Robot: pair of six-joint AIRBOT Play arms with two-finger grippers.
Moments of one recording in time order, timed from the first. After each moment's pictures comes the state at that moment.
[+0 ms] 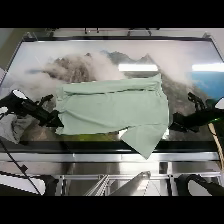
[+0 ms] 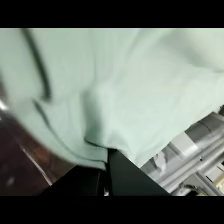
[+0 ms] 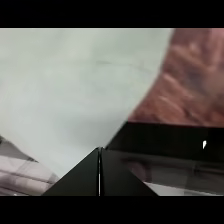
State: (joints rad) left arm 0.30 -1.71 1.10 1.08 -1.45 -1.12; right arm -0.22 -1.13 0.73 -1.09 1.29 1.43
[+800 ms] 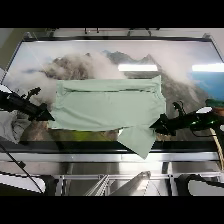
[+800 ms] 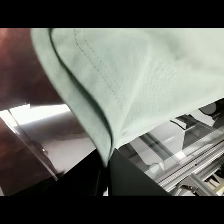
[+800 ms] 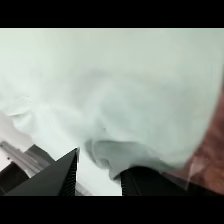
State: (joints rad) left arm 0.40 -1.71 1.23 1.07 -1.55 -1.11; right arm -0.22 -1.47 0.63 -0.67 1.14 1.19
